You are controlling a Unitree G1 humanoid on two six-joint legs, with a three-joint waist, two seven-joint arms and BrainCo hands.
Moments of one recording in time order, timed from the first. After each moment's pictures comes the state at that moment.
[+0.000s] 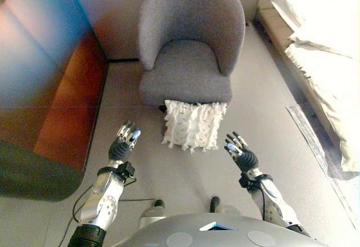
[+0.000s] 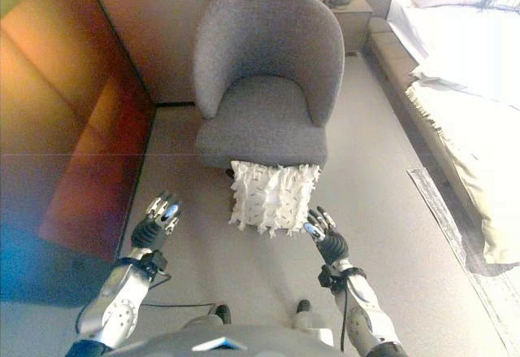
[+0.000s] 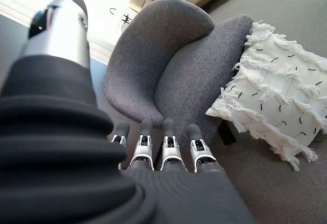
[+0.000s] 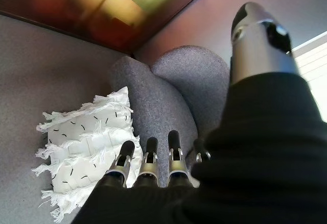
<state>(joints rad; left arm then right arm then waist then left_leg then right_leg) 0.26 0.35 -0.14 0.10 -0.76 -0.08 0.02 0.26 -0.32 0.29 0.21 0.76 -0.10 0.05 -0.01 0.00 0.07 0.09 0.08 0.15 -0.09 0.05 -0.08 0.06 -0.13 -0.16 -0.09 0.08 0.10</state>
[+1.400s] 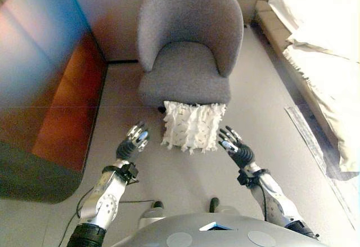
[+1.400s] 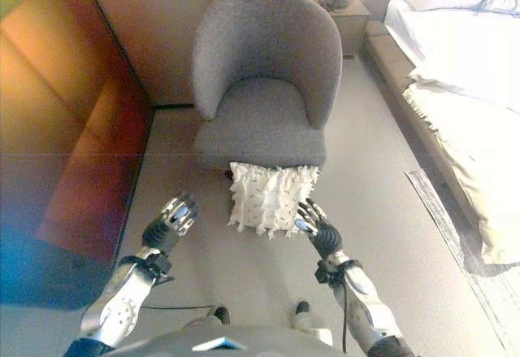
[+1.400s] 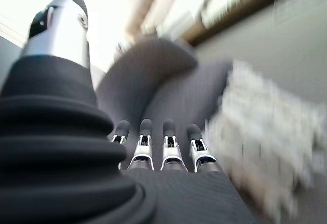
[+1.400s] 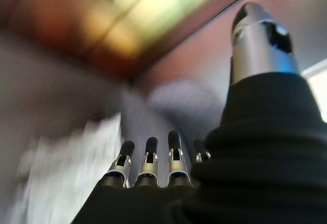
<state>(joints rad) 0.24 0.34 -0.18 0.05 -1.00 0.09 -0.21 0.20 -0.33 0.34 0.13 0.99 -0.05 0.27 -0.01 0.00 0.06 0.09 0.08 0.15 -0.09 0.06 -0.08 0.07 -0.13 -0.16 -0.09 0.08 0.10</state>
